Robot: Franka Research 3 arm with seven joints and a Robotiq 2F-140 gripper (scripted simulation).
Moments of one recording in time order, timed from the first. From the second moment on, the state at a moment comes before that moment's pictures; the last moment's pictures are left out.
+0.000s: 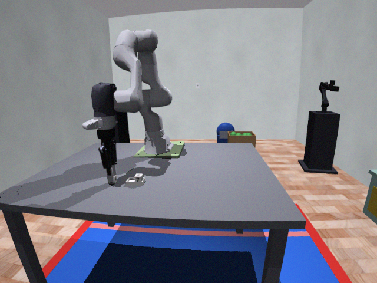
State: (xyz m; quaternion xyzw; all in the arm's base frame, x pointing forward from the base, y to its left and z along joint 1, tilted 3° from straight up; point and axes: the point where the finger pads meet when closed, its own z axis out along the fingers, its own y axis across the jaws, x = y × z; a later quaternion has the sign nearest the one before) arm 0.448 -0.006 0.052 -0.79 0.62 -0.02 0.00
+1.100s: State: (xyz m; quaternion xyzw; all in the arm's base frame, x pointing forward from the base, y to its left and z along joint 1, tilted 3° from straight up) arm 0.449 -0.006 0.050 -0.79 0.62 -0.02 0.00
